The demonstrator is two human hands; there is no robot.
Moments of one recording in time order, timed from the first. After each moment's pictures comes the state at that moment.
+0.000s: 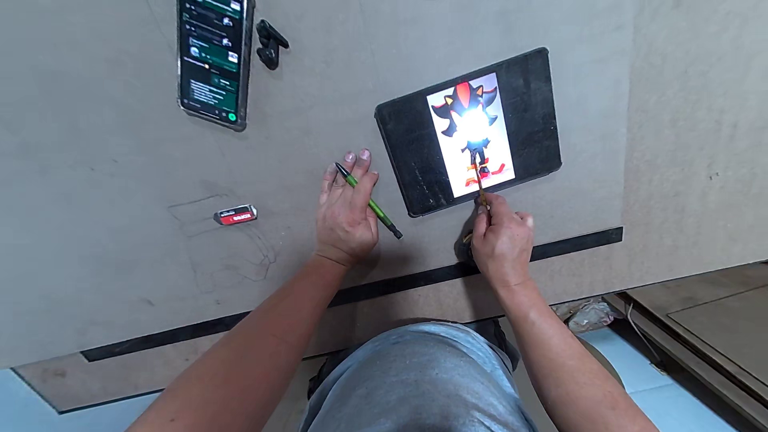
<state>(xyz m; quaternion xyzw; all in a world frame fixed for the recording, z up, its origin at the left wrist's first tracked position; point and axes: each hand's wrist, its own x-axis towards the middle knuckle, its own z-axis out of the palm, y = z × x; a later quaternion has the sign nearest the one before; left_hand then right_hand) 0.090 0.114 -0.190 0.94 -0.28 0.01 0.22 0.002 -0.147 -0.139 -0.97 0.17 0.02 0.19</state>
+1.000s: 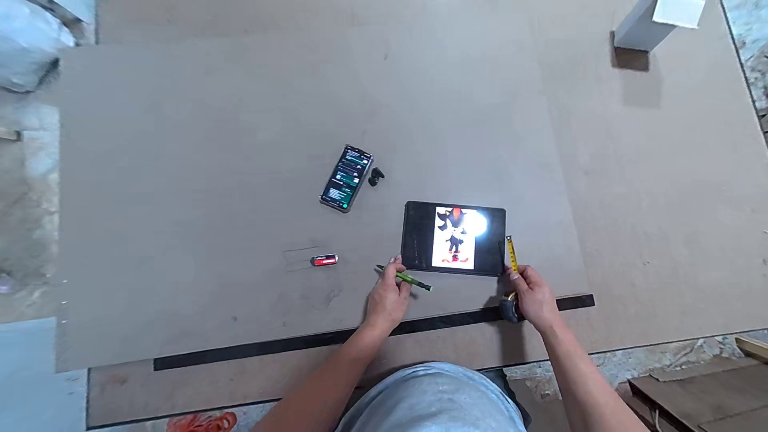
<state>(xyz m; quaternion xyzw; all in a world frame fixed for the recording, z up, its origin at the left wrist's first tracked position) 0.028 0.115 -0.113 0.91 0.05 -0.21 0.37 -0.014 -0.212 -0.103 -0.85 0.26 0.15 0.43</state>
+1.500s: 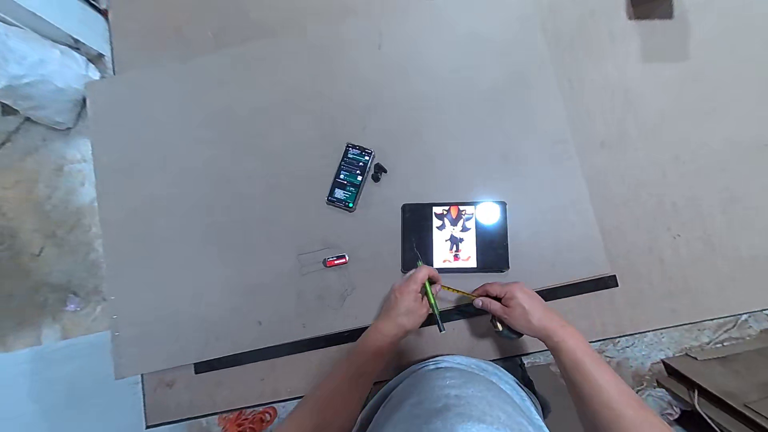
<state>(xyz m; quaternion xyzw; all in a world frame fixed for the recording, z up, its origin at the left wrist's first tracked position) 0.027 0.106 -0.061 0.87 -0.12 -0.22 0.42 -0.021 -0.163 -0.067 -0.86 -0.06 0.27 0.42</state>
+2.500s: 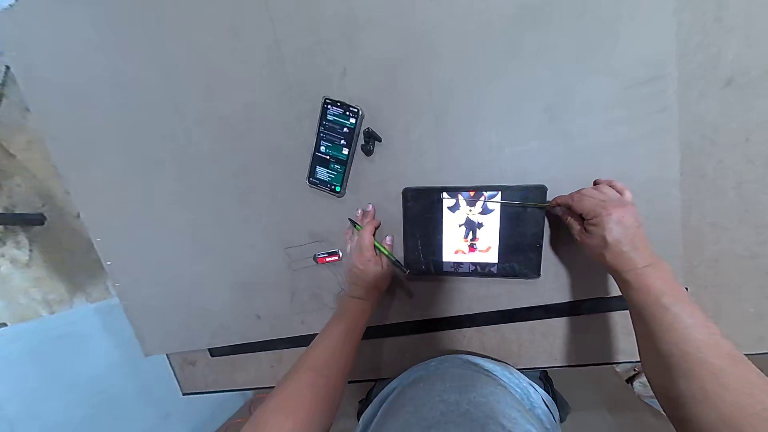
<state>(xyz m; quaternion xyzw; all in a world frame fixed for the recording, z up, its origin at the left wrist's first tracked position) 0.103 0.171 -0.169 0.96 -0.12 0.03 0.24 0.104 -0.268 -0.140 -0.96 -0.12 0.03 0.26</state>
